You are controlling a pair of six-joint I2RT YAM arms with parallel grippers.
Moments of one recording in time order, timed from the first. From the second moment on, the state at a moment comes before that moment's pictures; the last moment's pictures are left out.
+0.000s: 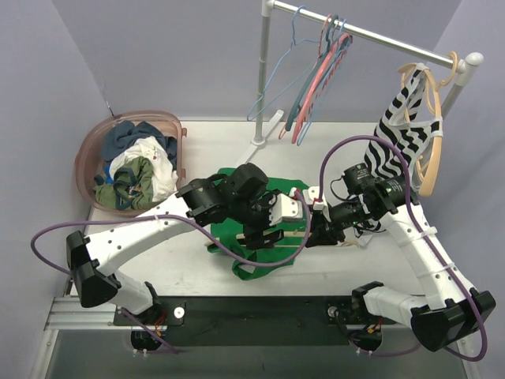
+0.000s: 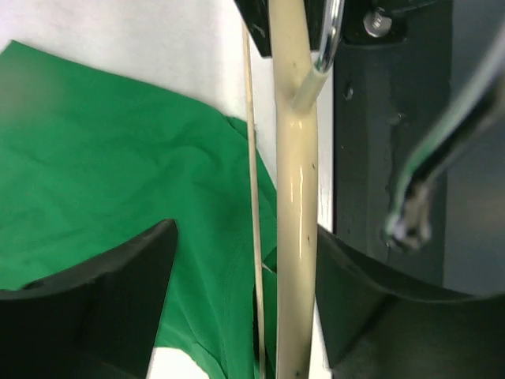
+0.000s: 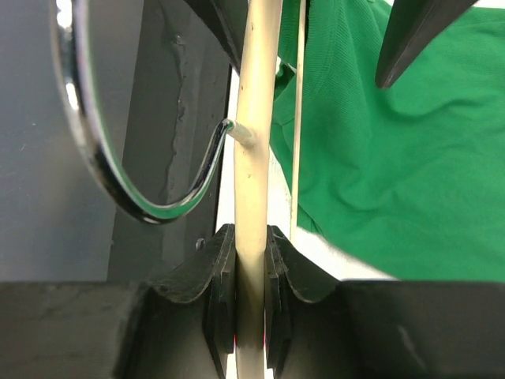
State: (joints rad) left arm -1.04 1.45 1.48 -0.83 0.37 0.37; right arm 0.37 1.12 1.18 -1.36 -0.94 -1.11
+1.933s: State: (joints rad) left arm -0.74 0.65 0.61 -0.44 -0.10 -0.69; right arm 1.18 1.58 1.06 -0.53 -0.14 0.08
